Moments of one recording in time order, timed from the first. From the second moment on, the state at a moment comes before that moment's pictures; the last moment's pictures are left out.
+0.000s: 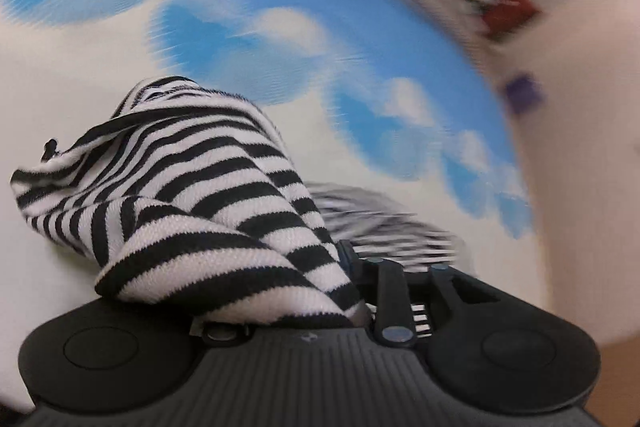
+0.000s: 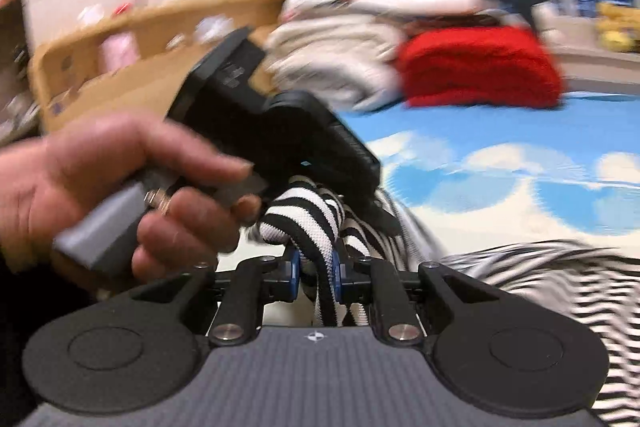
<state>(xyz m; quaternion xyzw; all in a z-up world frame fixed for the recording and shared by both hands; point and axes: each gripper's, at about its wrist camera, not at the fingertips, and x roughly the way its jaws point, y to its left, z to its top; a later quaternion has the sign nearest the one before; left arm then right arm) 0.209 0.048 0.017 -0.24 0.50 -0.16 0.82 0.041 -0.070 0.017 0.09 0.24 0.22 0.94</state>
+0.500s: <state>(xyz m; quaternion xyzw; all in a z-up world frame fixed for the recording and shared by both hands) 0.195 -0.069 0.006 -0.08 0.52 -0.28 0.80 0.012 -0.328 -0.084 0.40 0.40 -0.15 0.81</state>
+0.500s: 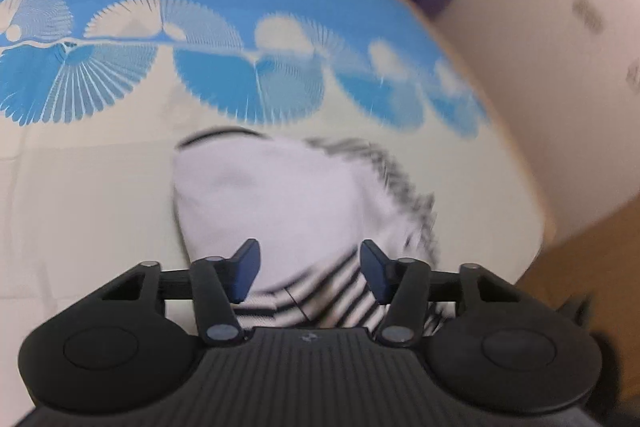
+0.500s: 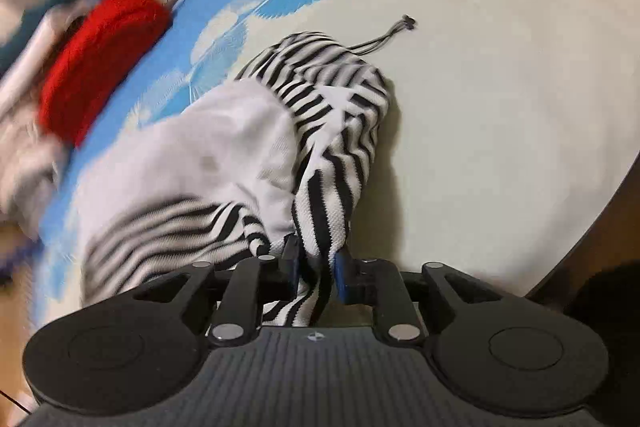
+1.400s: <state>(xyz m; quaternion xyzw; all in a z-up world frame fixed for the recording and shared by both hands) 0.167 -0.056 -0.045 0.01 0.44 -0.28 0.85 0.038 -0.328 -0.029 0.23 0.32 -0.13 0.91</state>
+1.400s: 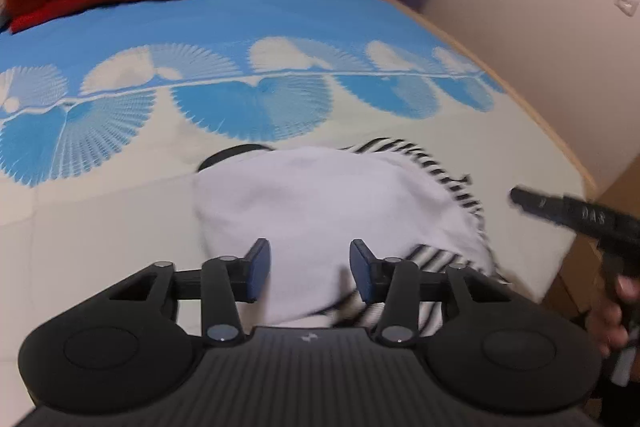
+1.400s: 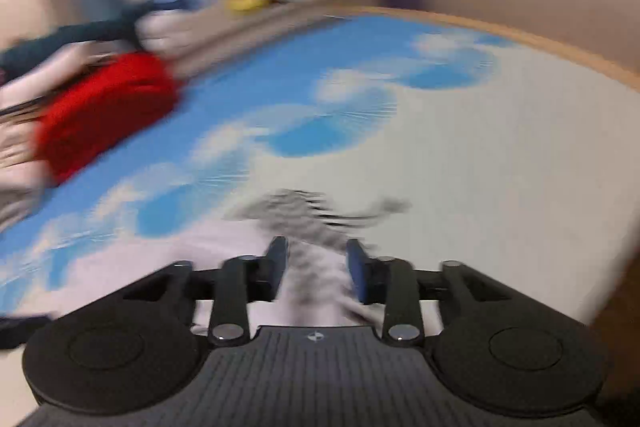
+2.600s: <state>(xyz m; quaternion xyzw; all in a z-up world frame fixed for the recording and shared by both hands) -0.032 -0.092 0.021 0.04 0.37 -0.14 0.92 -0.027 -0.273 0.037 0.04 0.33 -0.07 0.94</state>
